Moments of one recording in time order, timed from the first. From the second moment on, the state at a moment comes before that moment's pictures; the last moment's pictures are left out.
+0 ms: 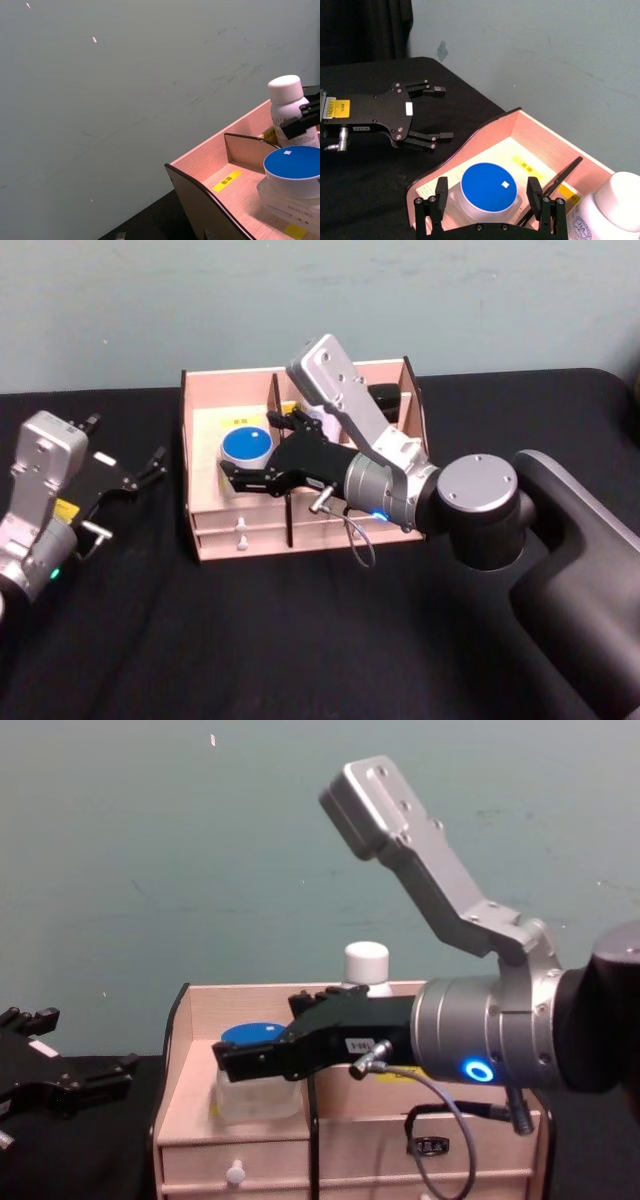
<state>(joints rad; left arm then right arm) -0.20 0.60 0.45 -1.41 -0.25 -0.12 0.03 0.45 0.18 -0.58 -1.39 0.10 0.29 0.41</state>
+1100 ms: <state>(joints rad) -0.20 0.60 0.45 -1.41 -0.25 -0.12 0.03 0.17 0.32 -0.26 -1.70 -0.04 0.04 0.11</state>
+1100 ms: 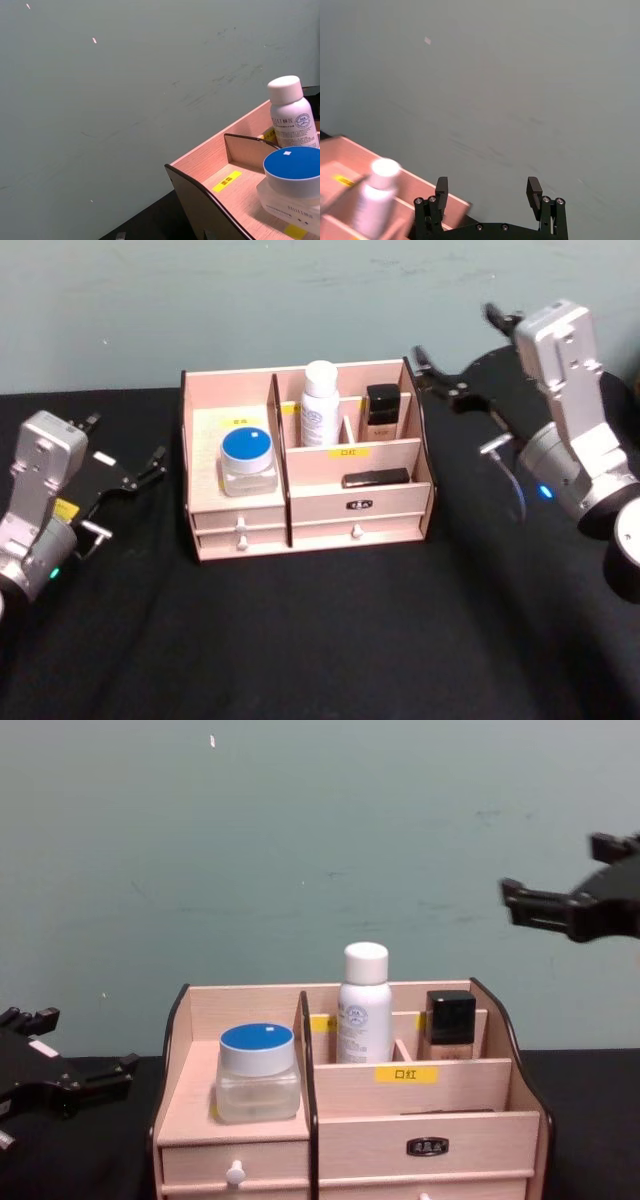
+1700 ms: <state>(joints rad) -0.20 0.60 0.45 -1.41 -0.25 -0.12 0.03 0.22 0.27 -0.20 -1.48 -0.11 0.04 0.06</state>
